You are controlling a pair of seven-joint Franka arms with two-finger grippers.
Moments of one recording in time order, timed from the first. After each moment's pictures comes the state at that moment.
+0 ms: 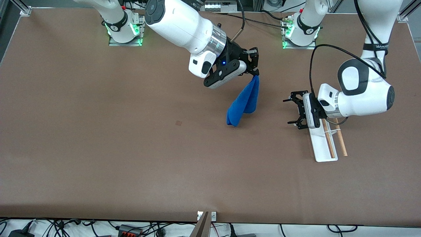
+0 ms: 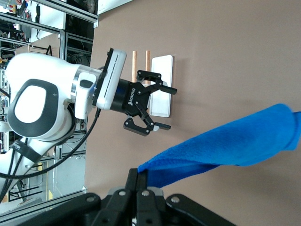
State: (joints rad) left arm -0.12 0.28 0.02 -1.96 -0.81 1.99 1.57; right arm 0.67 0.57 0.17 -1.08 0.53 2.19 0.49
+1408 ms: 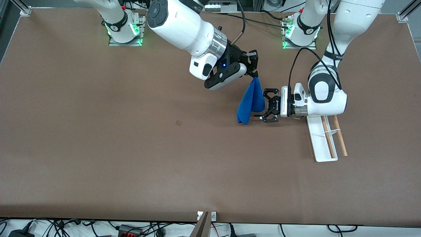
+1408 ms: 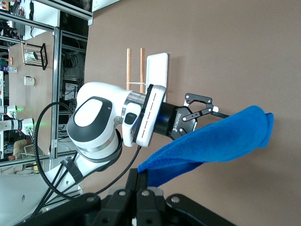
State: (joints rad) left arm -0.14 0.42 -0.06 -2.07 -1.30 1.99 2.20; right arm 0.68 0.57 0.17 -1.09 0.52 2.19 0.49
